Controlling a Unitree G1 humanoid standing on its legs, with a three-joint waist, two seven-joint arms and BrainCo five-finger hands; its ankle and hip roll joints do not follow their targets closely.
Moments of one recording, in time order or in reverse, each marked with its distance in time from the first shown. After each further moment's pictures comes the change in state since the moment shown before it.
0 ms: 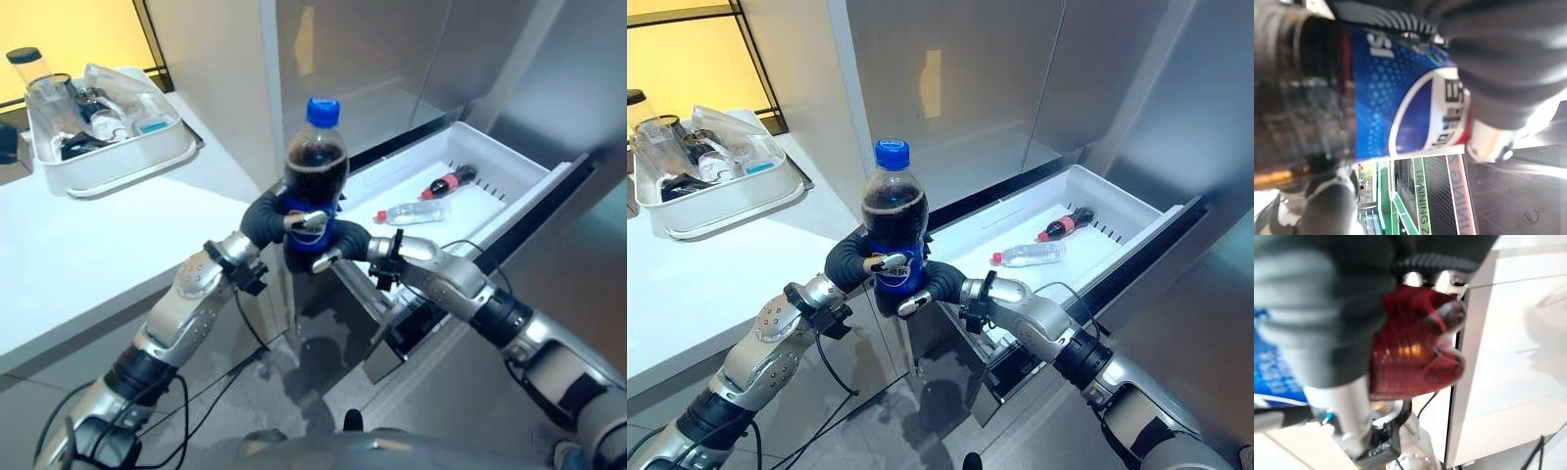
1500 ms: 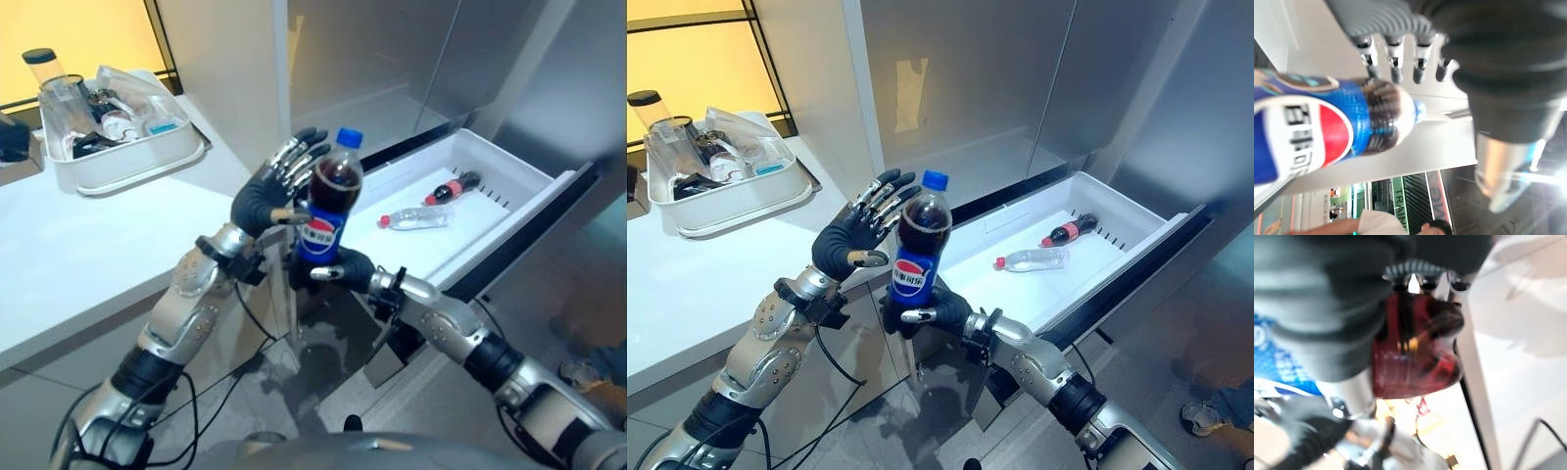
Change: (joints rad) left arm 0.007 -0.062 0.080 -0.040 -0.002 -0.039 0.023; right arm 0.247 0.095 -0.140 0.040 0.091 -0.030 -0.072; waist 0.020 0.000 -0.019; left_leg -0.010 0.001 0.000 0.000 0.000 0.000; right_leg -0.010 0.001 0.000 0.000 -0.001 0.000
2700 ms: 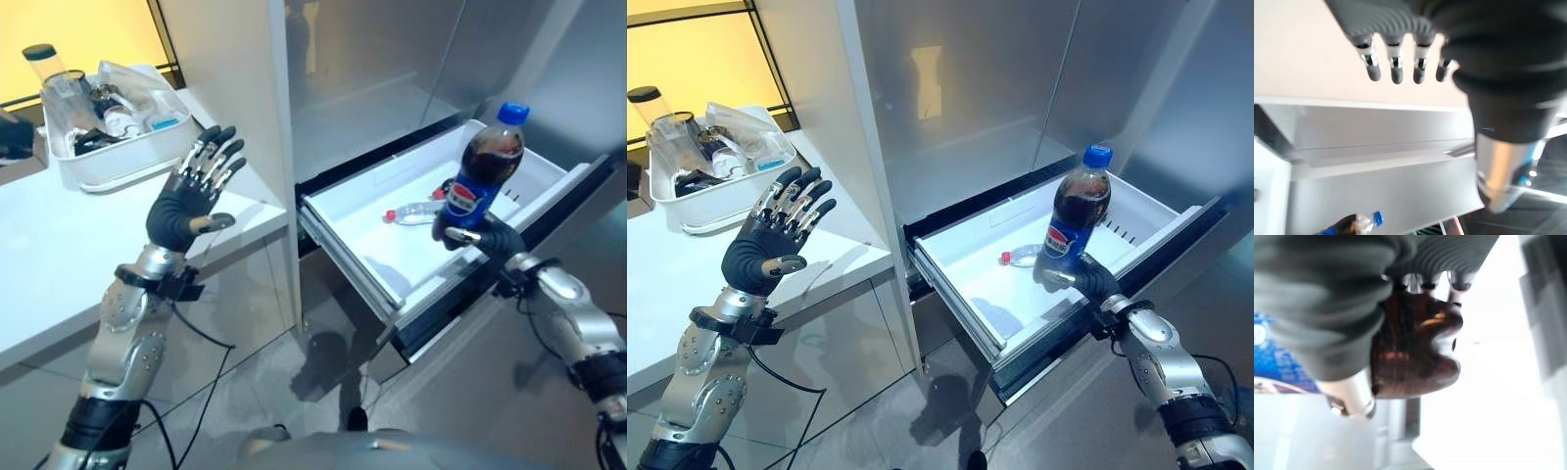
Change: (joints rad) left arm 0.258 0.023 0.320 -0.057 -0.002 -0.047 -0.062; right arm 0.163 -0.384 -0.462 0.249 -0.322 -0.143 -0.097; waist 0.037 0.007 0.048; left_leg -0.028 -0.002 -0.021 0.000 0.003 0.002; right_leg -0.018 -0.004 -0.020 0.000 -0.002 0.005
